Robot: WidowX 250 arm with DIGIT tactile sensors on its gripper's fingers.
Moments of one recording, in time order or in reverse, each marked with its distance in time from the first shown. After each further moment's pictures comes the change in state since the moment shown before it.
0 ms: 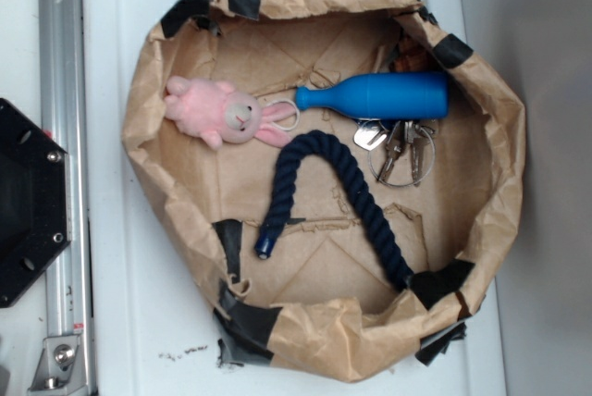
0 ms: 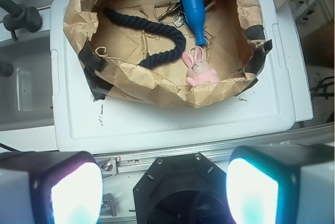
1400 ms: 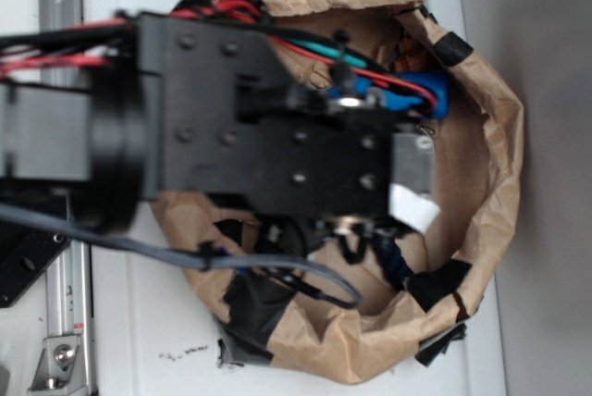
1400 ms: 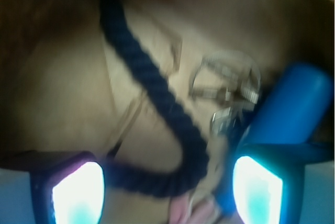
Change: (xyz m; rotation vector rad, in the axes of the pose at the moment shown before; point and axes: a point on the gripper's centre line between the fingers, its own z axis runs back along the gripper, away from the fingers) arm 0.141 -0.013 -0.175 0.068 0.039 -0.720
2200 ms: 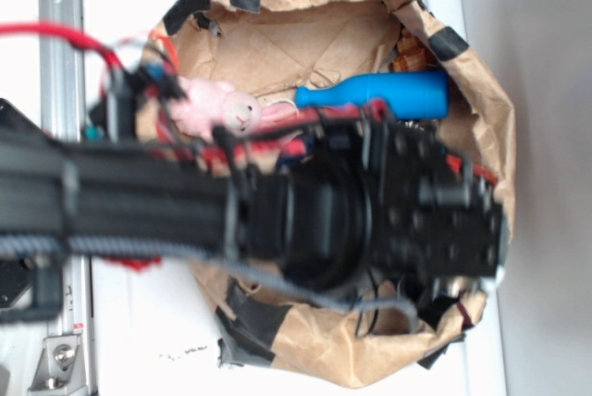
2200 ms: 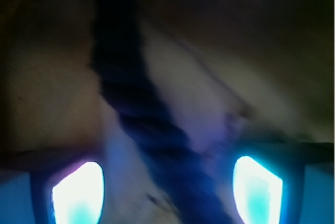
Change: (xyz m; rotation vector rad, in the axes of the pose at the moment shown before) arm 0.039 -0.032 -0.060 -0.082 0.112 -0.166
